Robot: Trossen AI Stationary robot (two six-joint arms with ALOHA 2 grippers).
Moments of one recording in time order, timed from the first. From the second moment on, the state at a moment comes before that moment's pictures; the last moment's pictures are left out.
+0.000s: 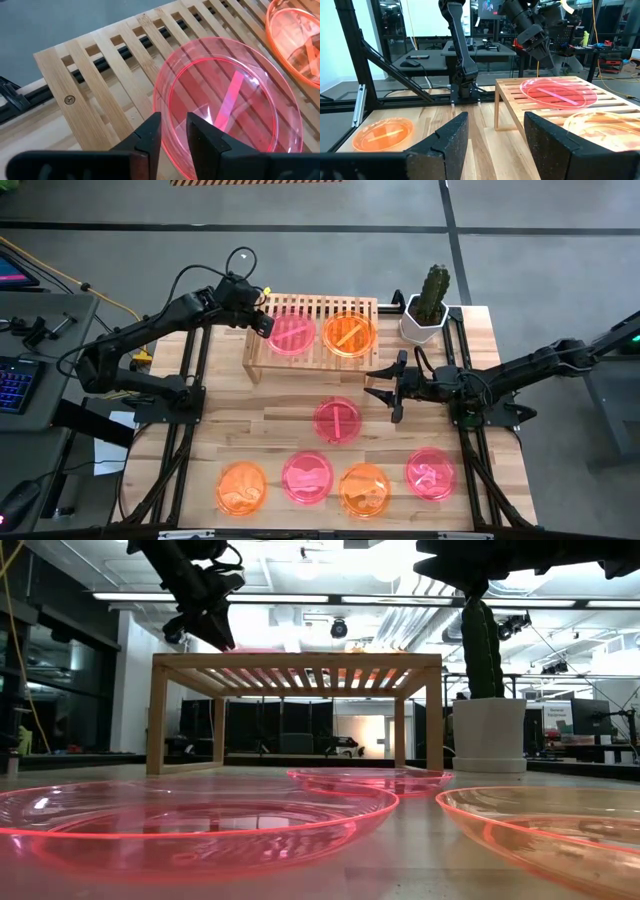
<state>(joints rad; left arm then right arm) 0.63 1.22 1.11 -0.71 -0.05 -0.34 0.20 0.98 0.46 0.51 0.34 0.00</state>
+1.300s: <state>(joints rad) 0.05 0.63 0.21 0.58 -0.07 -0.20 0.20 0.98 0.46 0.48 0.44 0.43</state>
